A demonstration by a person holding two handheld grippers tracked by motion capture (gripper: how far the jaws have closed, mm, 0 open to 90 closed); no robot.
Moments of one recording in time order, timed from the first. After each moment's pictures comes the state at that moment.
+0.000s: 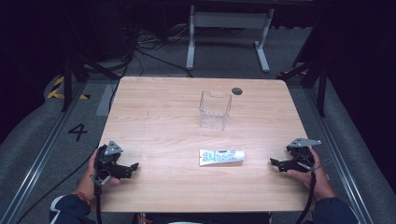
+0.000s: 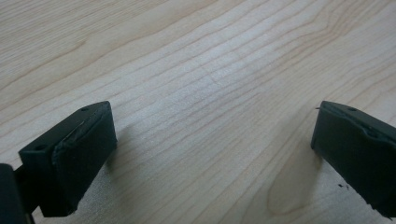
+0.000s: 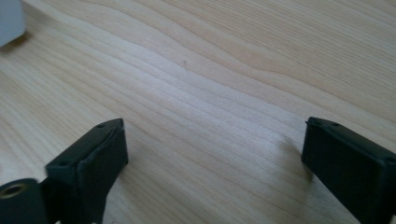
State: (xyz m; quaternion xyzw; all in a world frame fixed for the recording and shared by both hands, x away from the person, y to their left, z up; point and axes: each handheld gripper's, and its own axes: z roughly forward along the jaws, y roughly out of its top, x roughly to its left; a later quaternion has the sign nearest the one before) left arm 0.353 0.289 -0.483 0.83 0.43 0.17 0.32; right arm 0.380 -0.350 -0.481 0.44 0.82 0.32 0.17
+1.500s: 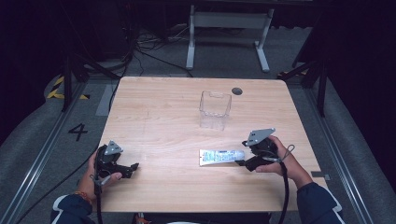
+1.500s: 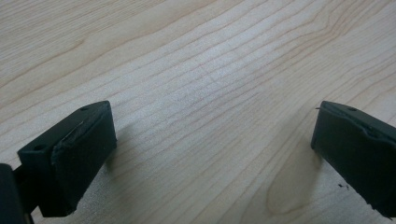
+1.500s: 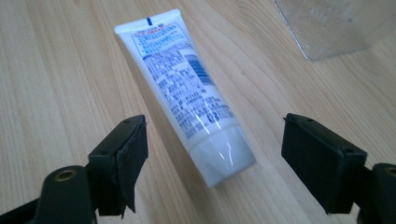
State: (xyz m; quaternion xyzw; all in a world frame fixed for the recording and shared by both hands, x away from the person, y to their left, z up) left arm 0.352 0.288 -0.484 0.83 0.43 0.16 0.32; right arm 0.387 -0.215 -0.422 0.19 0.92 0.31 0.11
